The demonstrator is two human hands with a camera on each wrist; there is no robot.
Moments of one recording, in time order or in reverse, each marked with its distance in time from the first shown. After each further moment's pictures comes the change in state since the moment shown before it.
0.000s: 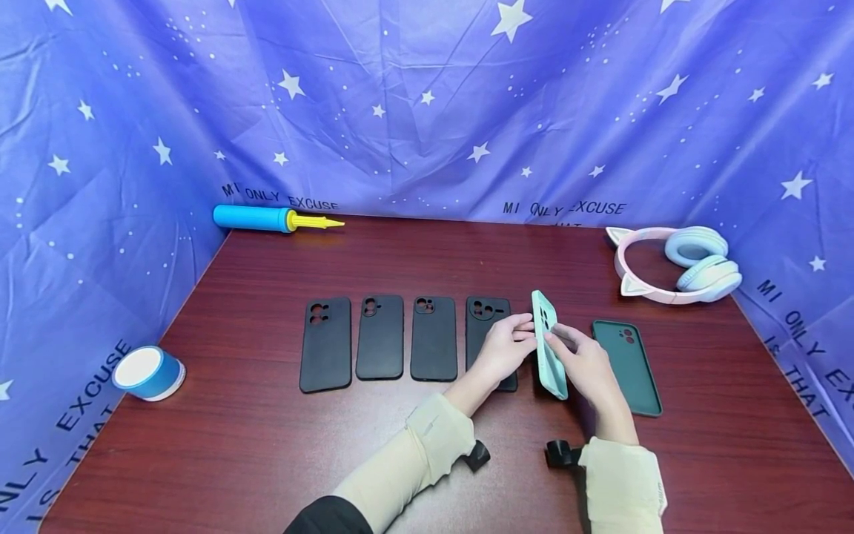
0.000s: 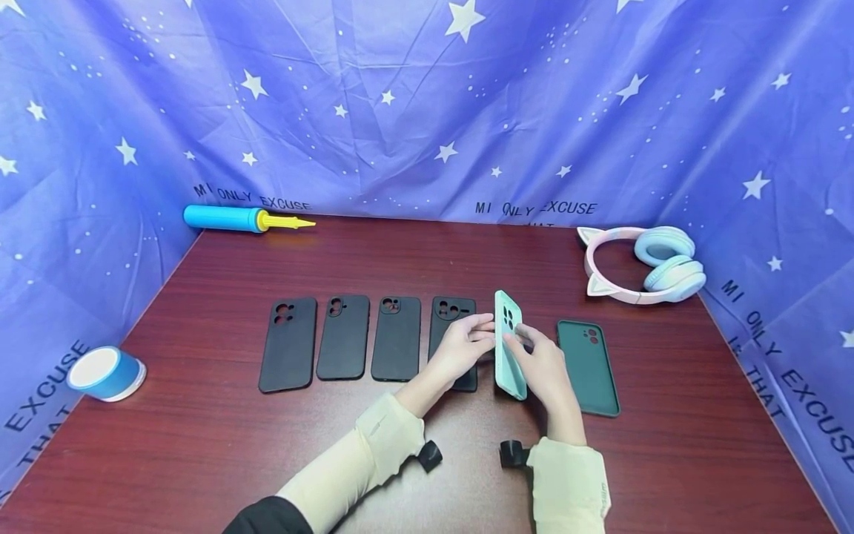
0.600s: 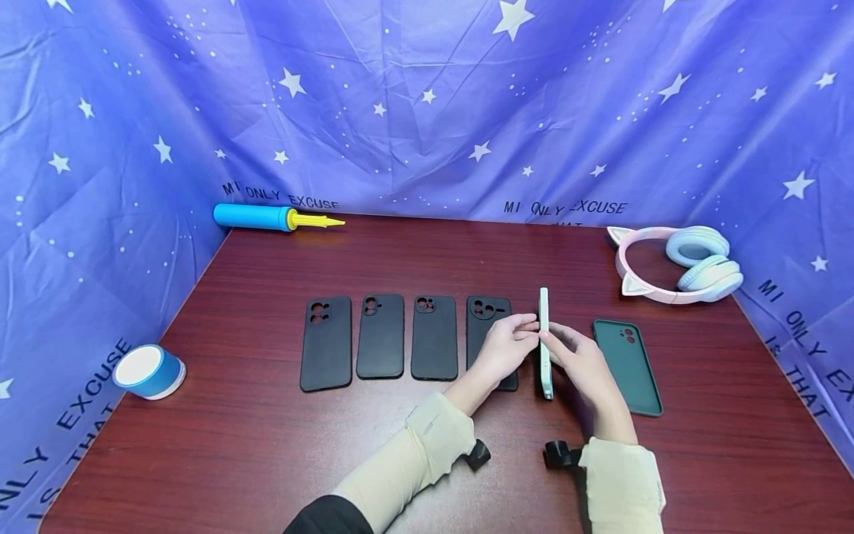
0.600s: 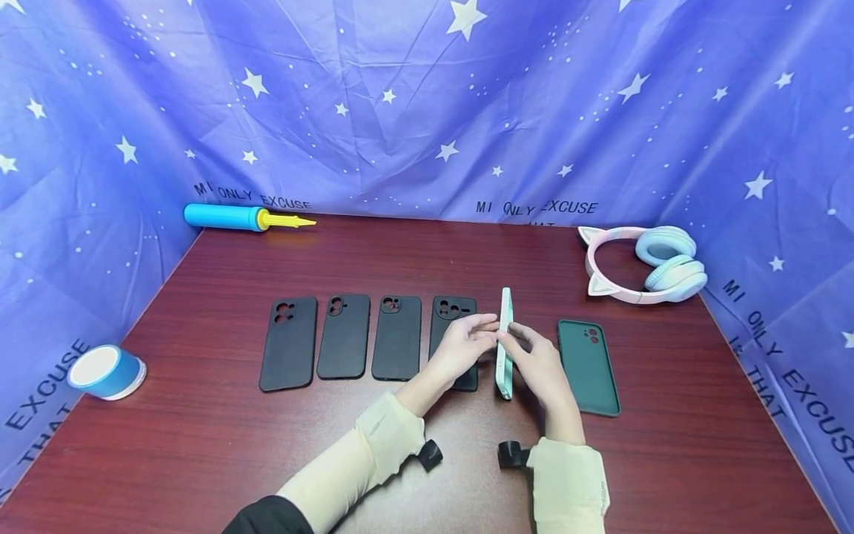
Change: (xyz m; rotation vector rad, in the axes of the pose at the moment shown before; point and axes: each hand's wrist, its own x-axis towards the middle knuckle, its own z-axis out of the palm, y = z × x) left_hand -0.002 0.002 -0.001 -0.028 -0.017 0.004; right_hand 0.002 -0.003 0.005 0.189 -0.035 0.027
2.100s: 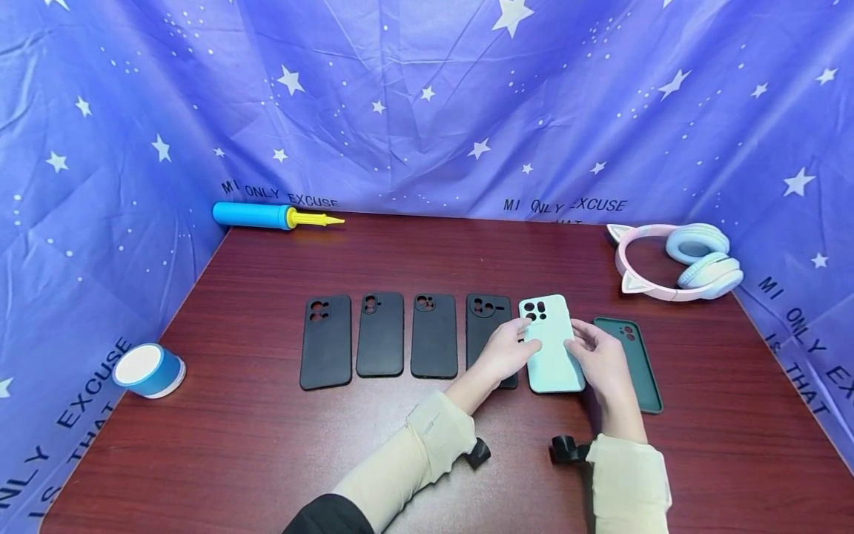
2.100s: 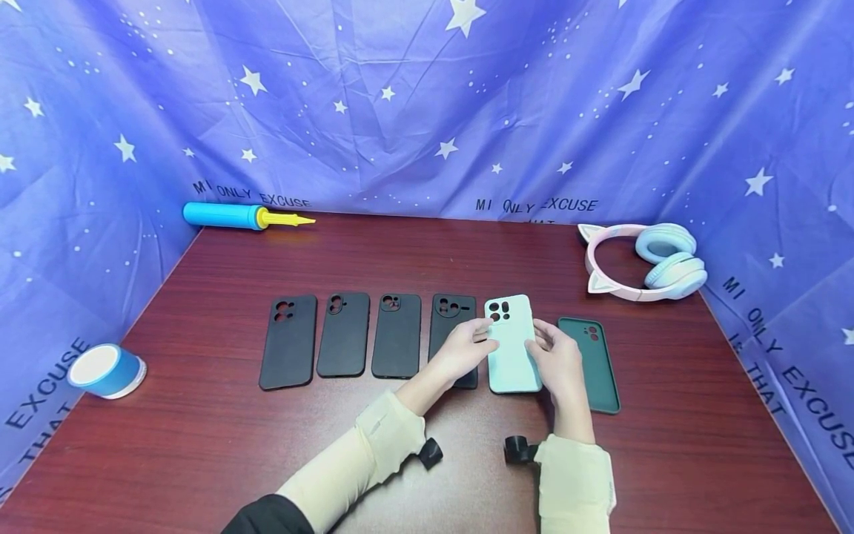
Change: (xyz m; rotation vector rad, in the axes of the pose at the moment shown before) left_hand -0.002 0.004 0.003 0.157 -0.039 -0.165; right_hand 0.001 0.009 -0.012 0.024 0.157 0.075
